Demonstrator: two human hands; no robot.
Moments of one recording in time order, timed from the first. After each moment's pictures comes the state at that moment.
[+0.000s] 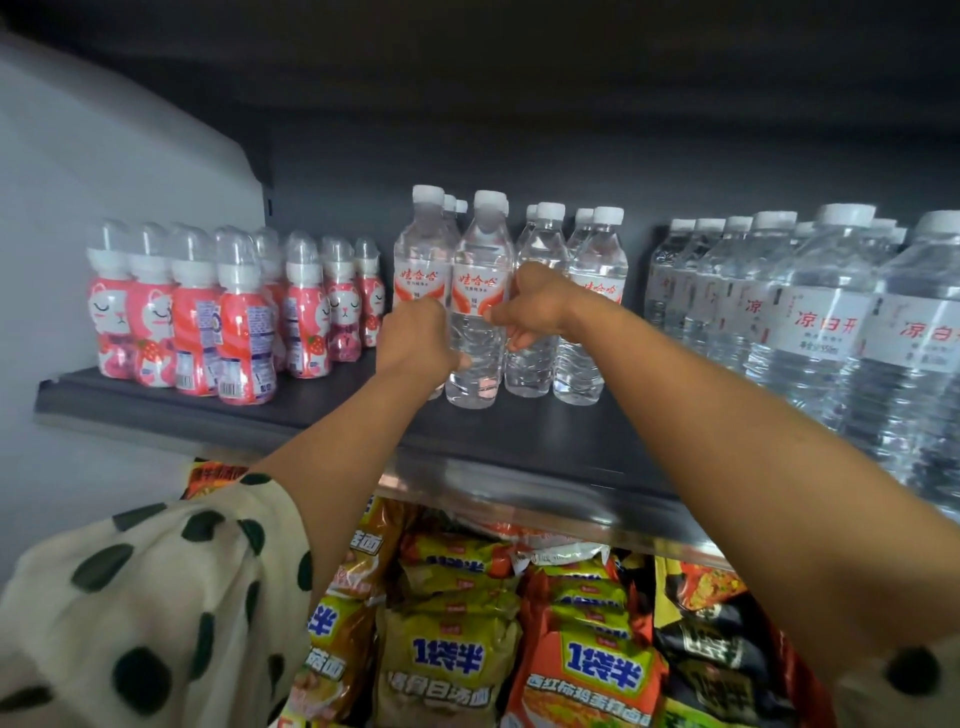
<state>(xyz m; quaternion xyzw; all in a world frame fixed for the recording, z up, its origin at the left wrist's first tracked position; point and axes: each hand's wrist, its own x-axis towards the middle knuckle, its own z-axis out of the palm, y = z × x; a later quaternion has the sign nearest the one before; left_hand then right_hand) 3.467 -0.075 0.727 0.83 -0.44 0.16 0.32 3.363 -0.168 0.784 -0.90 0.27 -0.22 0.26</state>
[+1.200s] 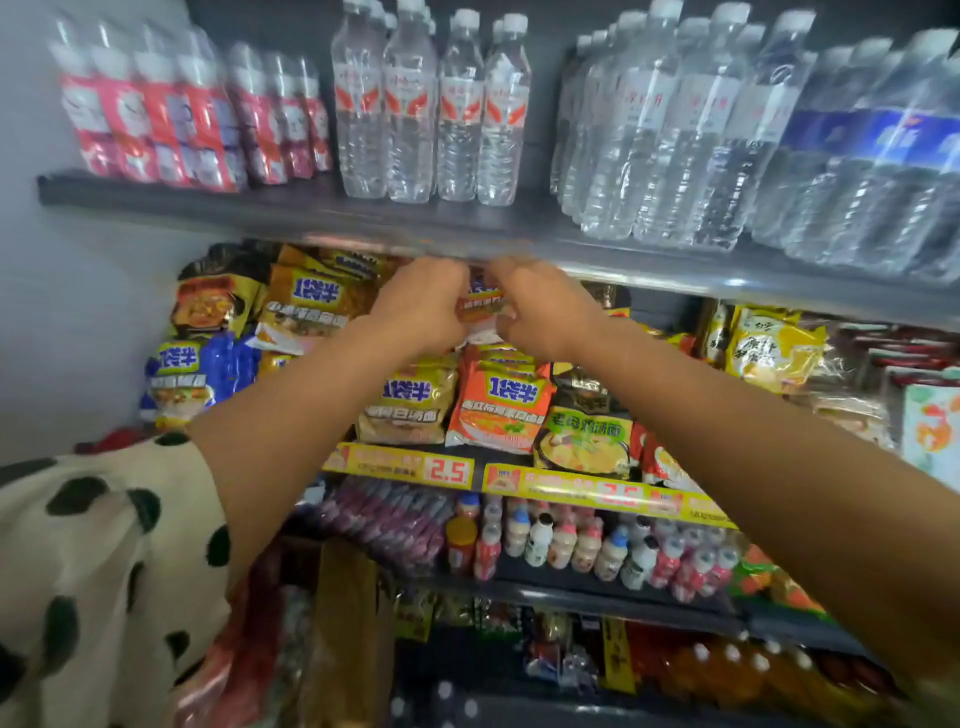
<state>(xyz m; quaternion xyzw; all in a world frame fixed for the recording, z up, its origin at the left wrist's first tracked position) 3.281 0.073 0.630 0.79 -0.57 0.08 0.20 3.156 -0.009 0.634 -0.95 0.26 -0.18 -0.08</state>
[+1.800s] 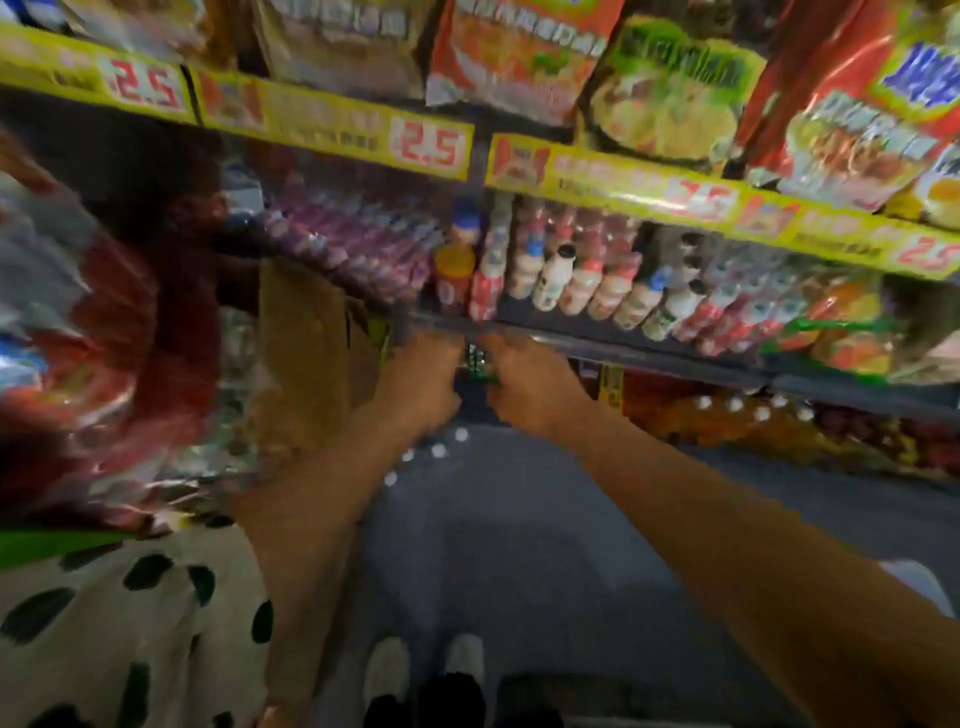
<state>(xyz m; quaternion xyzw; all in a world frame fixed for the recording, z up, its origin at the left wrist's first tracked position) 3.209 0.113 0.210 0.81 -0.54 -0.21 0.11 3.087 0.034 0.222 -0.94 0.30 0.07 0.13</state>
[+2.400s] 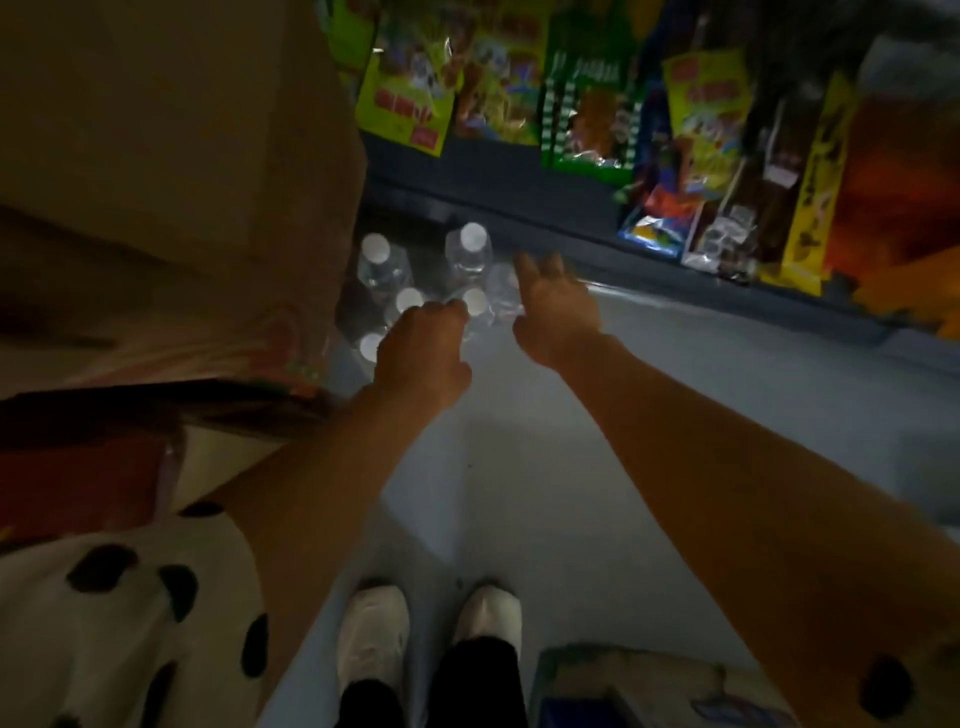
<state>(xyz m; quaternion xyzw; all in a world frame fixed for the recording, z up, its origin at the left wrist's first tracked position) 3.211 0.137 -0.260 0.84 -0.42 -0.33 0.08 3.123 0.014 -0.279 -0.88 0.41 0.20 0.15</state>
